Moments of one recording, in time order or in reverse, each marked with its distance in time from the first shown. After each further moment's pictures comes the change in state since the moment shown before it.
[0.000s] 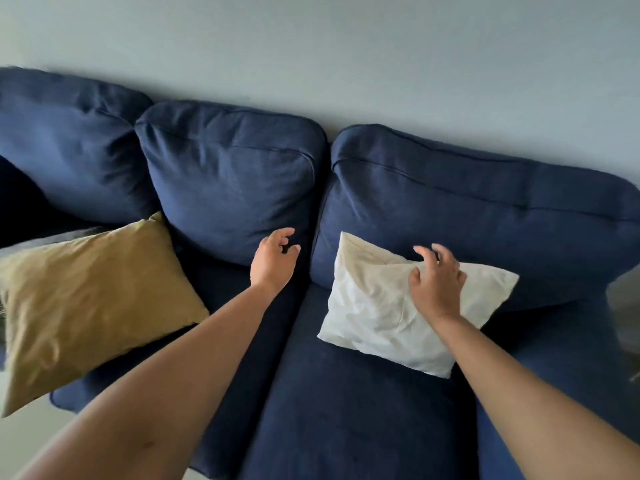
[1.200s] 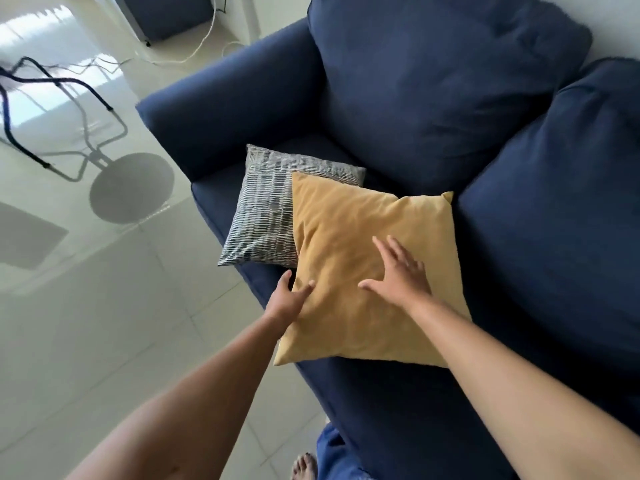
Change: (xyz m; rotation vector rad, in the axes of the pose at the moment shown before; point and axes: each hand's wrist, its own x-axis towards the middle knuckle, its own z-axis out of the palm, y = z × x) left_hand 0.056 -0.498 -0.454 -0.414 0.149 -0.807; right_hand -0.153 -0.618 0.448 -0.209 -0.852 -0.627
